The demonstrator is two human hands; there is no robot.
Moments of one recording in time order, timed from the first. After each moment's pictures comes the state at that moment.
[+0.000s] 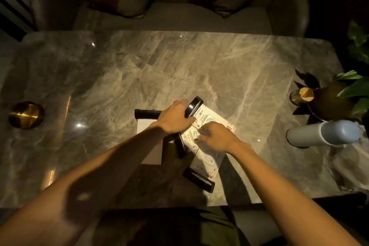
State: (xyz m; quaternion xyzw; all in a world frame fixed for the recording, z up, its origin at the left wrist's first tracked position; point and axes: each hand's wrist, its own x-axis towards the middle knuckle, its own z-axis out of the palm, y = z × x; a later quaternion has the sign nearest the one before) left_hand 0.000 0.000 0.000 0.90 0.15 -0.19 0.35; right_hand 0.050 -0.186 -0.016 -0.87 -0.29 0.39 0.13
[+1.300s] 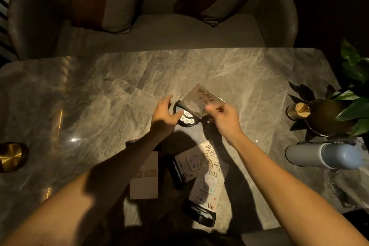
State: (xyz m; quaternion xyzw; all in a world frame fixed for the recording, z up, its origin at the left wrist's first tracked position) left_hand 0.078 0.045 -0.038 0.79 0.30 -0.02 0.53; right_hand 0.155 -0.142 0.003 -0.80 0.06 0.24 0.54
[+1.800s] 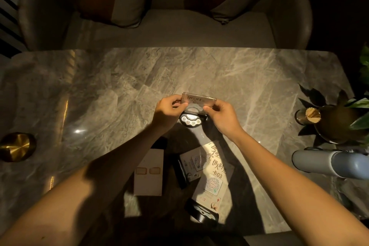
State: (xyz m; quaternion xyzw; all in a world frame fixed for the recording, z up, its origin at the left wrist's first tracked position) left_hand 0.084 0.066 -0.028 0.80 0.22 0.02 0.56; right_hand 0.165 -0.120 -0.013 -0.84 -0.06 0.27 0.46
